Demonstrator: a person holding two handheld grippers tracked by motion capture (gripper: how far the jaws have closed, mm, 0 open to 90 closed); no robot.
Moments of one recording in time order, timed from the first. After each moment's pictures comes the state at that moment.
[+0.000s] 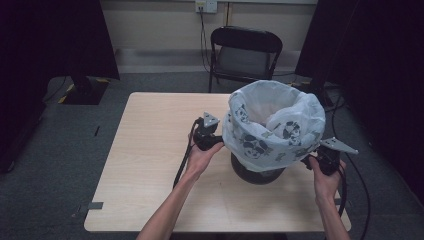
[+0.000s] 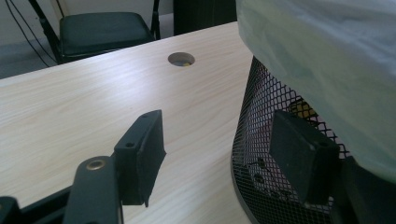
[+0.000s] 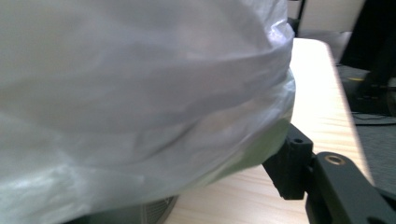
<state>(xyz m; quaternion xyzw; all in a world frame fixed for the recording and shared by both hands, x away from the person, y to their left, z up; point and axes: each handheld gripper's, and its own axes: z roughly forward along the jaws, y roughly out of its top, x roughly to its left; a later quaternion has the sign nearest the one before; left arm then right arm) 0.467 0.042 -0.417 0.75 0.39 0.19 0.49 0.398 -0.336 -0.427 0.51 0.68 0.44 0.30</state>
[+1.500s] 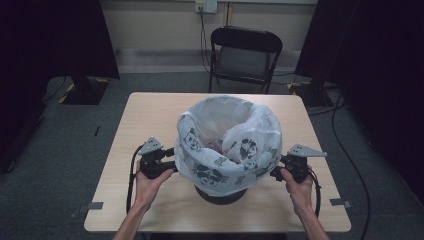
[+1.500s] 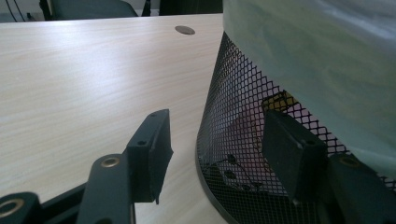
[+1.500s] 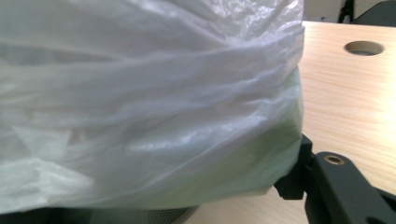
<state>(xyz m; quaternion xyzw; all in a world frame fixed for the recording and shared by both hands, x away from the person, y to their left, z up) 0.376 0.179 -0.426 0.73 0.40 0.12 0.53 0.376 -0.253 -0.427 0.39 0.74 0.52 0.14</state>
